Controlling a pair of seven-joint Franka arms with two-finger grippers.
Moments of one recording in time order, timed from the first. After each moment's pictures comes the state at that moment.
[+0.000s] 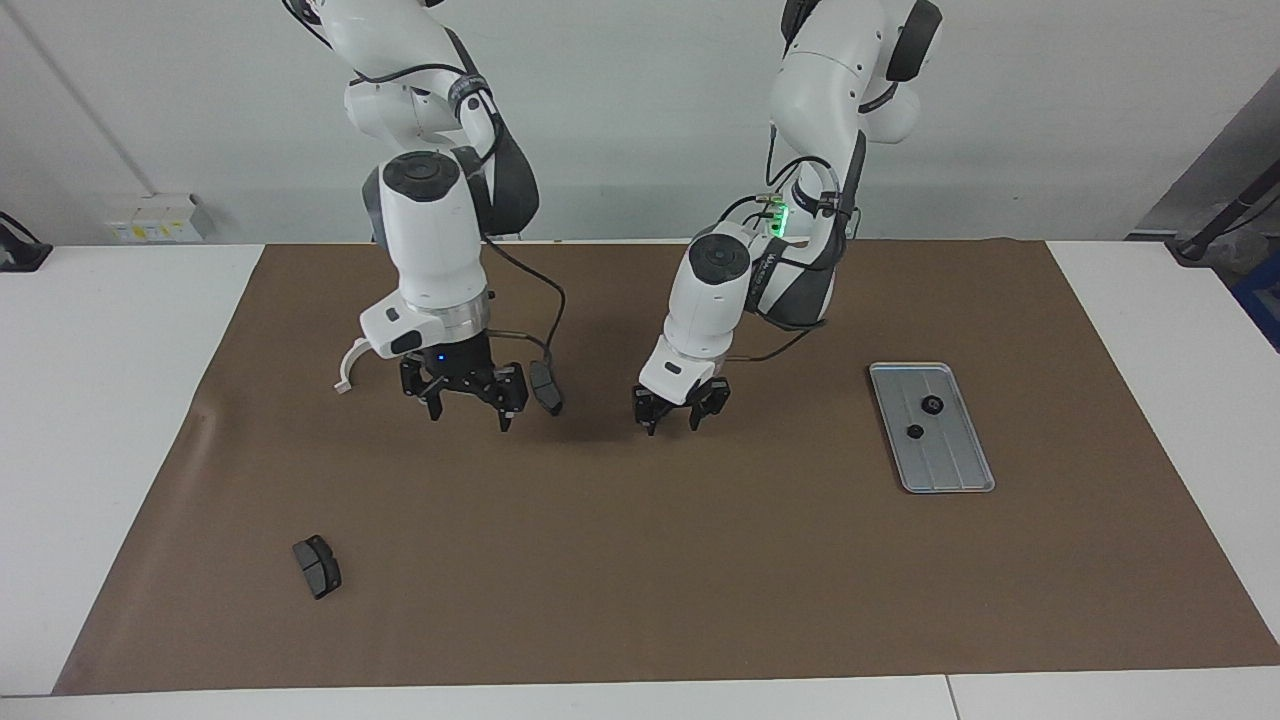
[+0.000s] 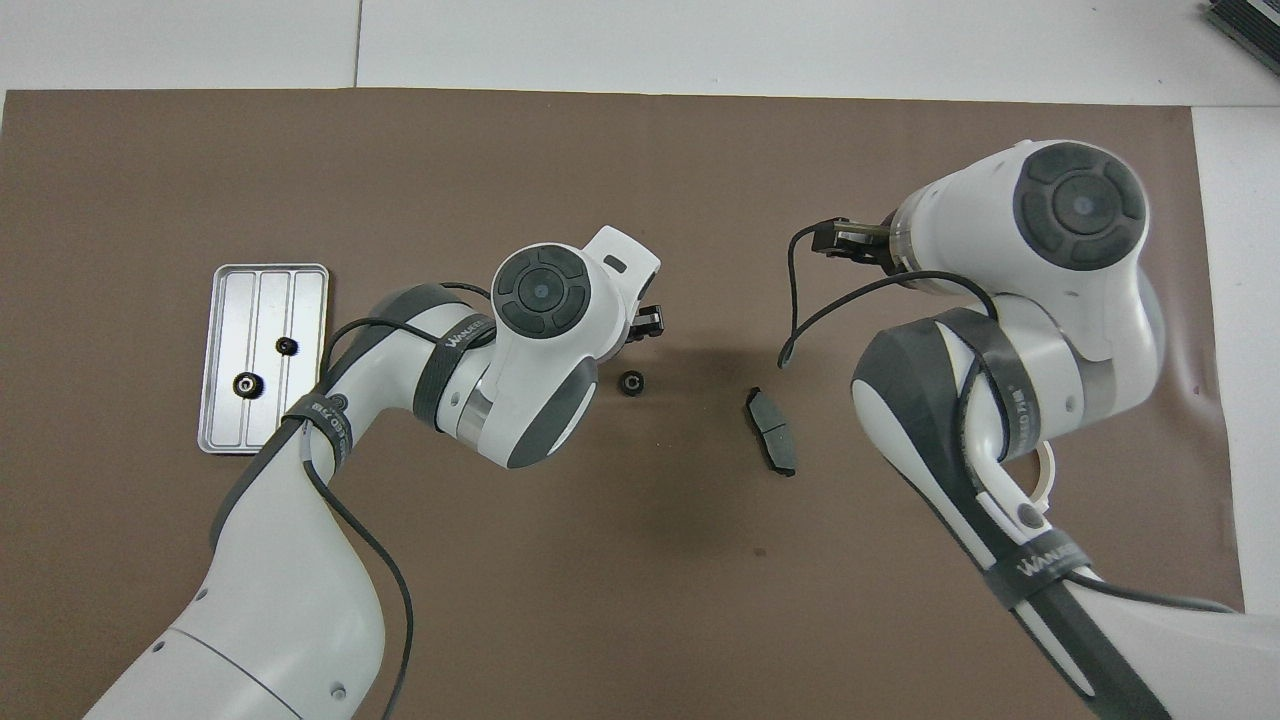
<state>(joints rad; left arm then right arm) -0.54 0.47 -0.10 -1.70 -0.01 2.33 -0.71 0.13 0.21 0.11 -1.75 -0.14 2.16 0.51</state>
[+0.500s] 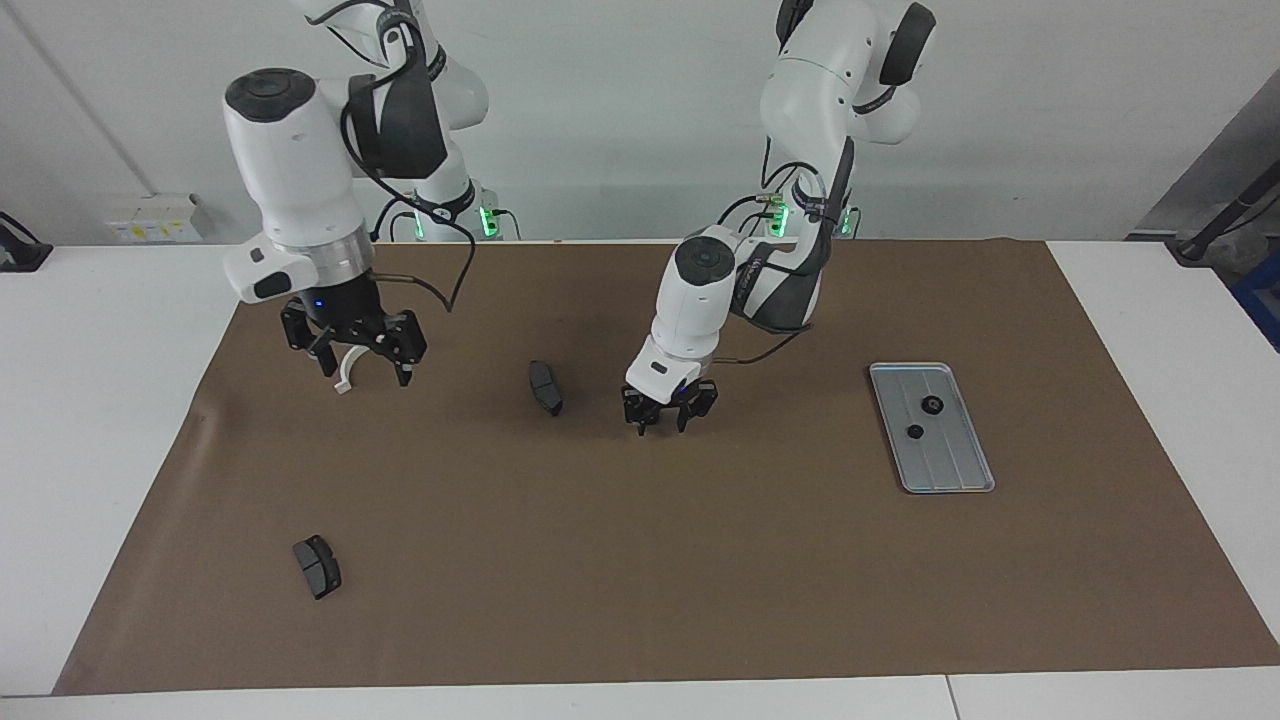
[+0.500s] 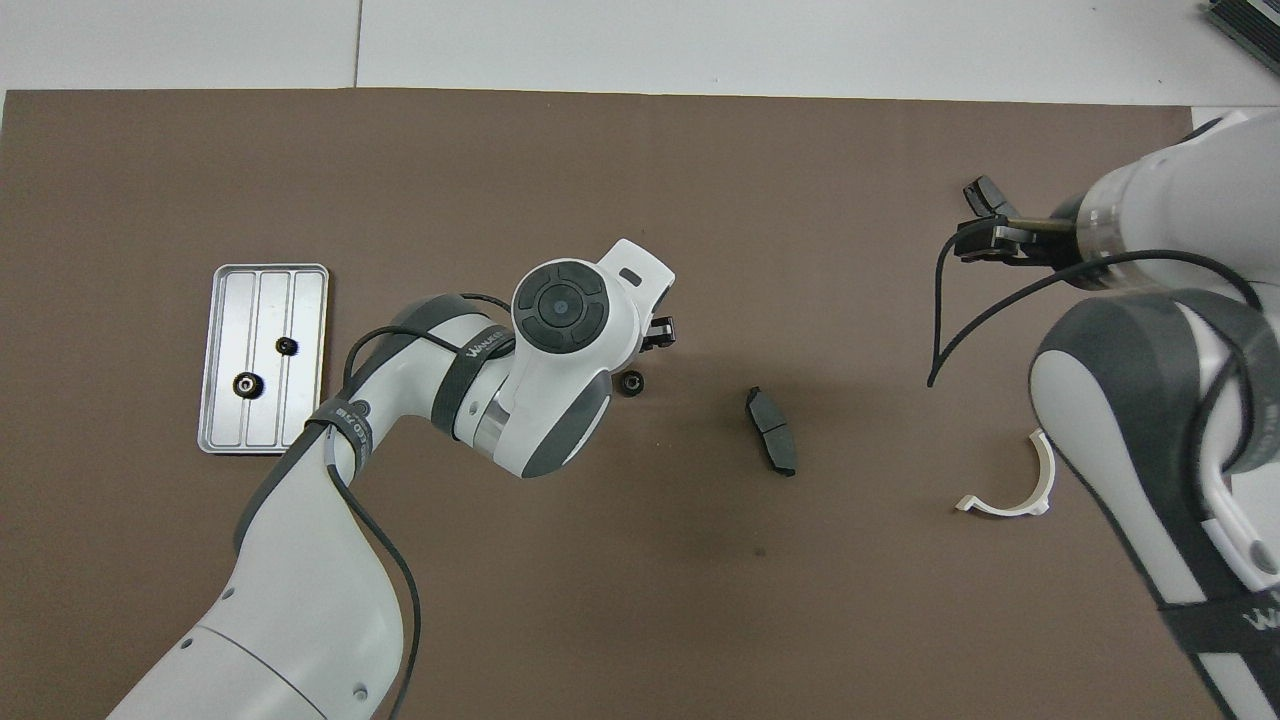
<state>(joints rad) -0.57 0.49 -0.09 -1.73 -0.01 2.36 -0.71 0.13 0.05 -0.07 -1.74 -0.06 1.95 0.22</state>
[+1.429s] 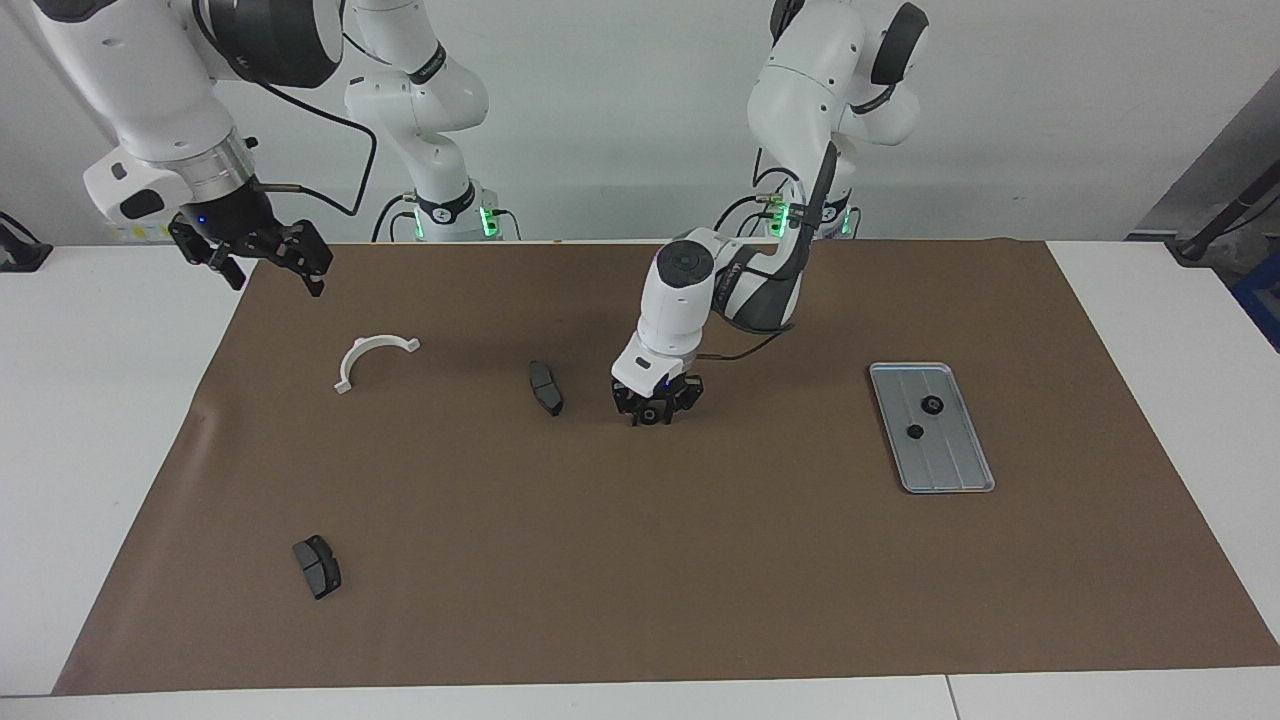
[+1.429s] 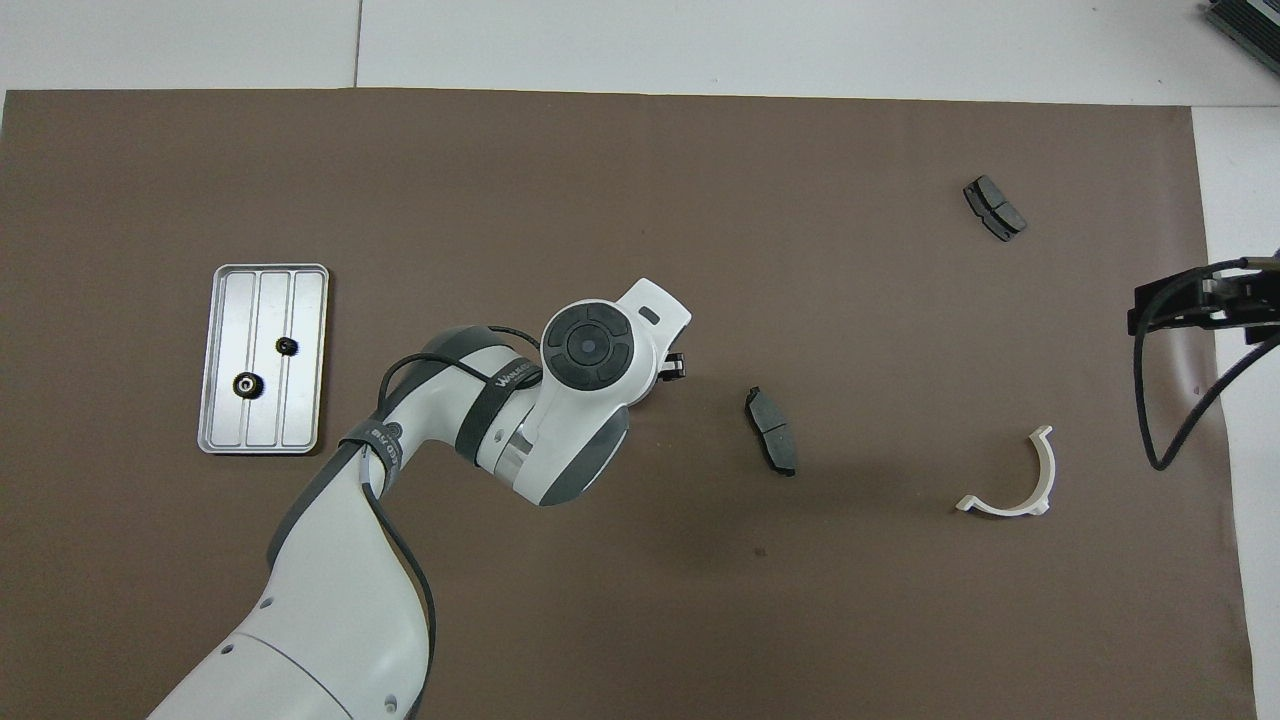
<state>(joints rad) -0.60 0.48 -0.09 -1.78 0.00 2.38 -0.71 0.09 0.00 -0.15 -1.60 -0.04 1.57 0.05</state>
